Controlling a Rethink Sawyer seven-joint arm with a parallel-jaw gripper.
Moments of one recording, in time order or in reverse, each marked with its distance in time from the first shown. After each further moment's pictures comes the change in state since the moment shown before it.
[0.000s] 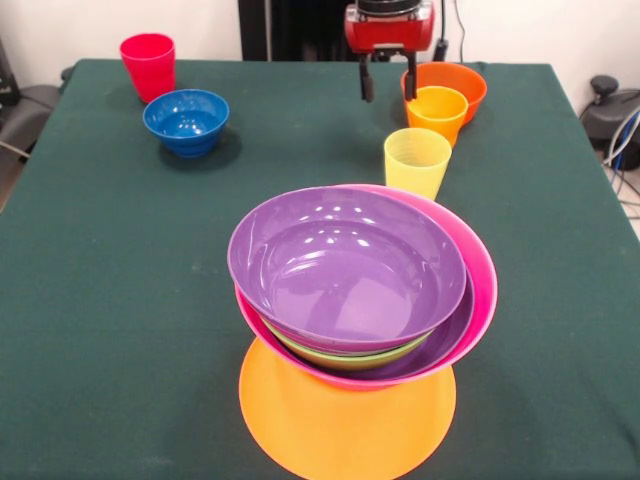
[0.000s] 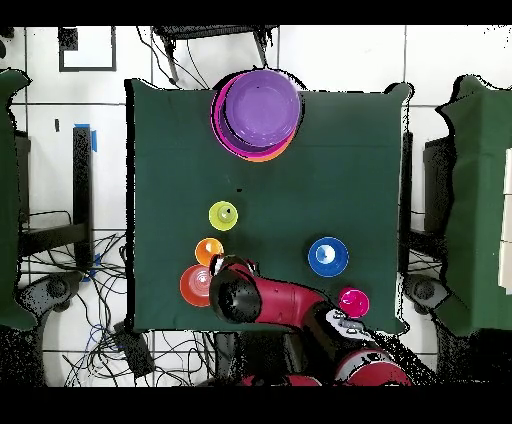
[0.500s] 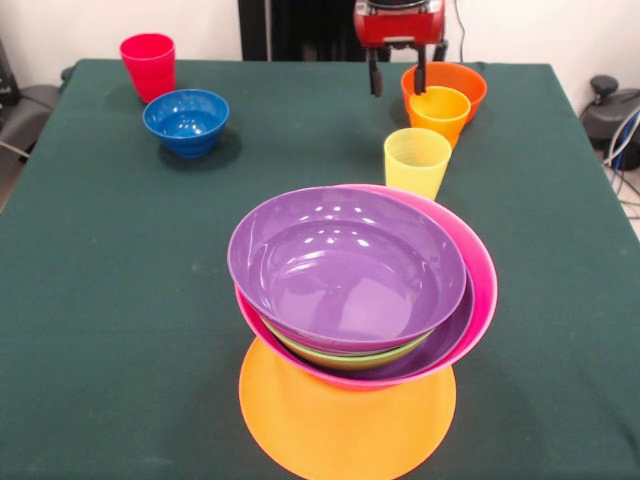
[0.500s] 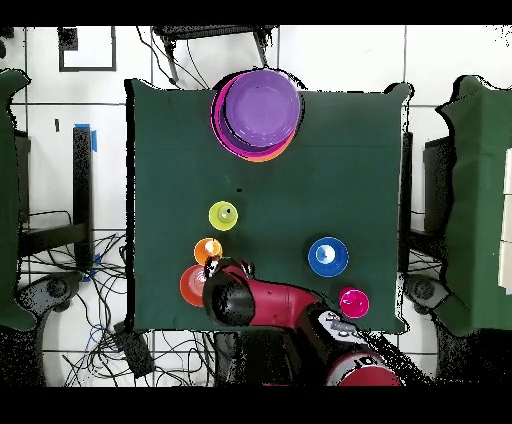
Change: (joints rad) arm 0.031 -0.027 0.000 0.016 0.001 0.000 0.000
